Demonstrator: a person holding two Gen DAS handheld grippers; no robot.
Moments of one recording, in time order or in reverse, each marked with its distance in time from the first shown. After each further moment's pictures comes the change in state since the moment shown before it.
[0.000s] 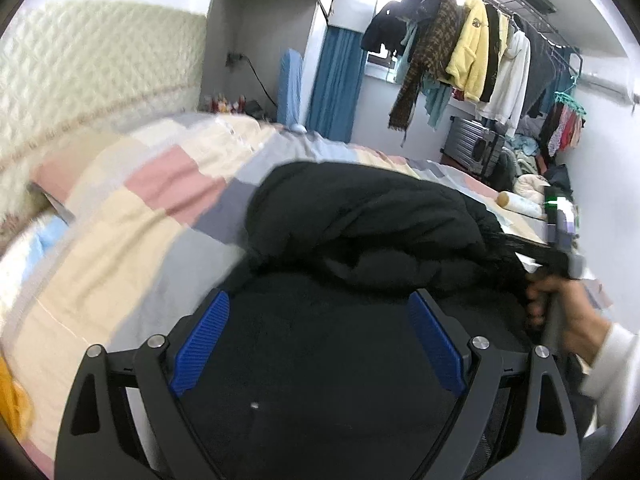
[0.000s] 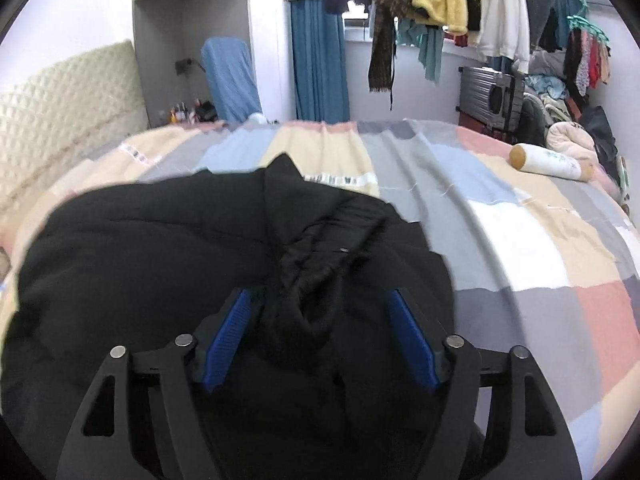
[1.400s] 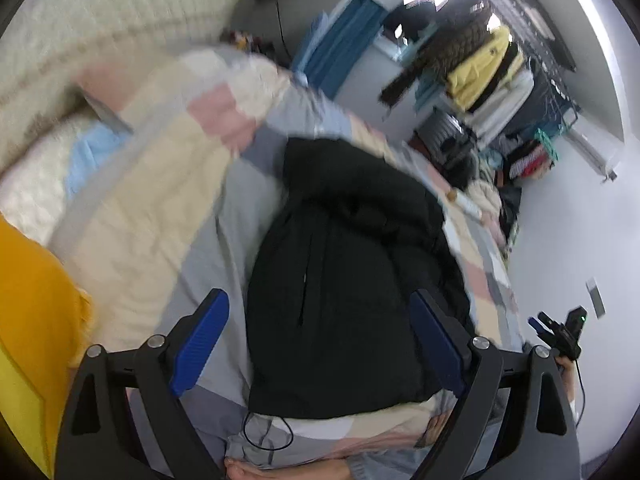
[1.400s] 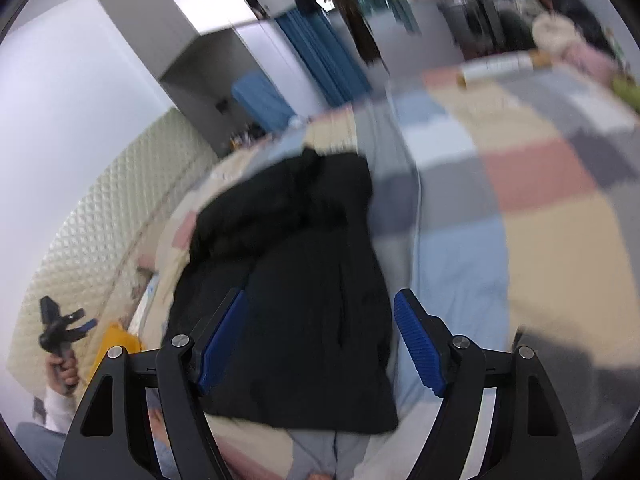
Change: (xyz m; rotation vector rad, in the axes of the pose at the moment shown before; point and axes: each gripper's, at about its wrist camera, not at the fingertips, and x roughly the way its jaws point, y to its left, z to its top) left arm -0.138 0.142 0.003 -0.264 0.286 -0.247; right arm -0.264 -0.162 -0.127 0.296 0.145 0.359
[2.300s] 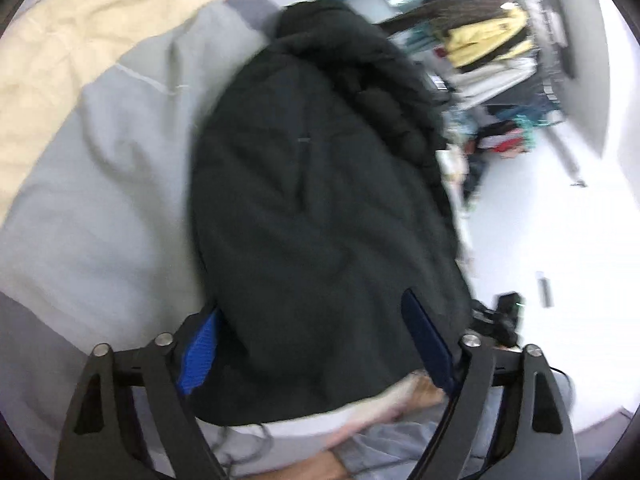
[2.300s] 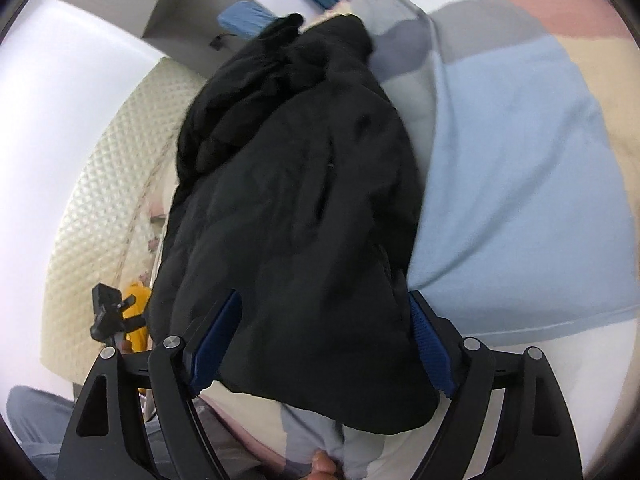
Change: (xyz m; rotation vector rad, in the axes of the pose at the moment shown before) left arm 0.109 0.044 -0.084 -0.141 0.211 -0.262; right arm 0.101 -0.037 -0.071 0.091 0.203 0.180
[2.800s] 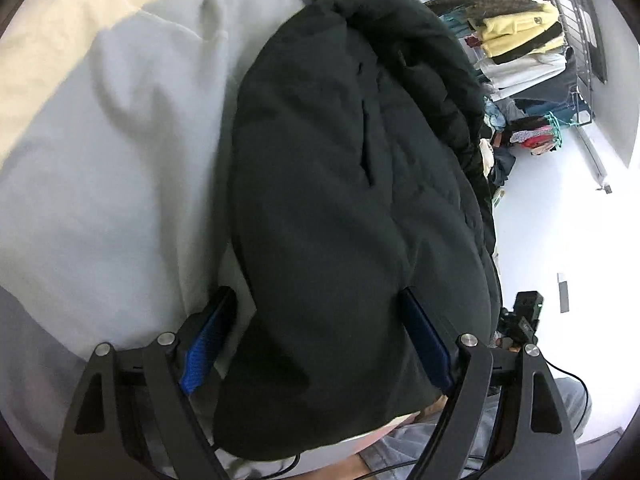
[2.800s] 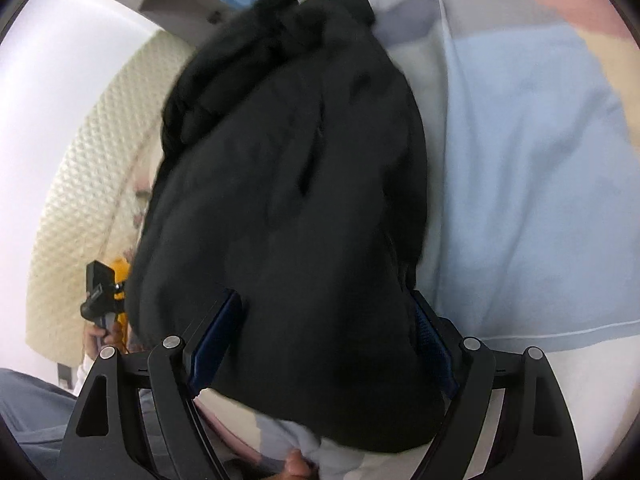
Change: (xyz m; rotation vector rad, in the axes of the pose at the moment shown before) left arm 0.036 0.026 -0.002 -0.070 0.066 0.104; right arm 0.041 -0.012 -0.008 -0.018 0.111 -0.041
